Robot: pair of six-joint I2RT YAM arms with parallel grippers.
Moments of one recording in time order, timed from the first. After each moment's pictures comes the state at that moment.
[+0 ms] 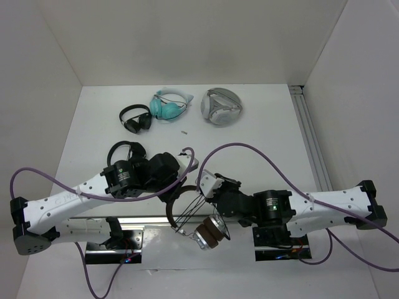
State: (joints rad) left arm -1.09 1.10 1.14 -0.97 -0.02 -0.29; right arm 1.58 0.98 0.89 -0.49 0.94 -0.15
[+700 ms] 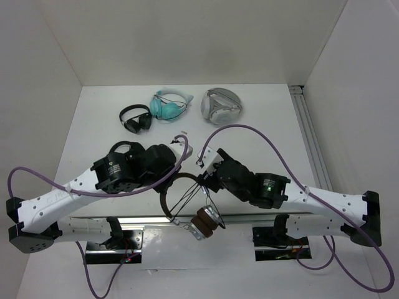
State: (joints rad) left arm -1.09 1.13 1.33 -1.13 -0.20 -0.32; right arm 1.23 1.02 0.90 -0.42 0.52 -0.11
